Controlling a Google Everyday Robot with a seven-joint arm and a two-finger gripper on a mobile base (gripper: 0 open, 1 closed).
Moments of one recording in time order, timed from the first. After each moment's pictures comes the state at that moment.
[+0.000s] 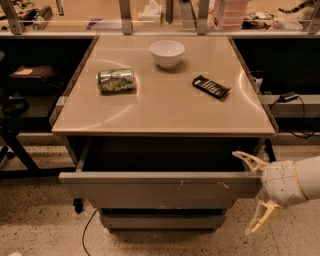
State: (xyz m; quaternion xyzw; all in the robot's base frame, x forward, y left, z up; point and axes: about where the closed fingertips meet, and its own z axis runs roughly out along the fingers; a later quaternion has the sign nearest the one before) arm 0.404 -0.206 0.714 -0.68 0.62 0.16 0.36
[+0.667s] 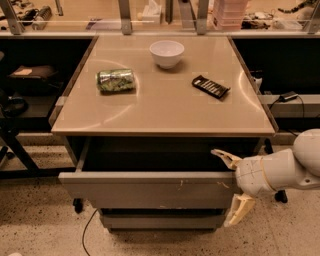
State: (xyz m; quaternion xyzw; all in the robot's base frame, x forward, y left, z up) arm 0.430 -0.168 0.687 -0.70 0.61 0.15 0.34
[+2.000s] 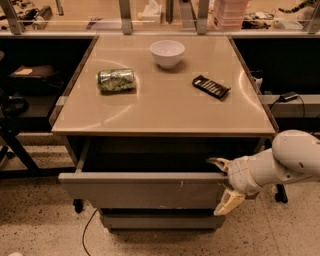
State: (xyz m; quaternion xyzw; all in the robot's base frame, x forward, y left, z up) arm 0.457 -0.173 0.634 -0.70 0.64 0.14 0.28
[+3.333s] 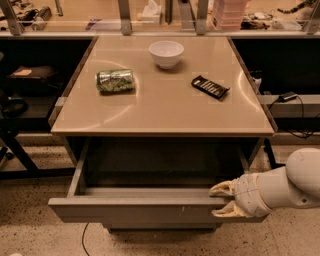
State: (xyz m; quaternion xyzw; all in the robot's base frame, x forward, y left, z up) arm 0.402 -0.167 0.654 -0.72 0.62 0.11 0.29
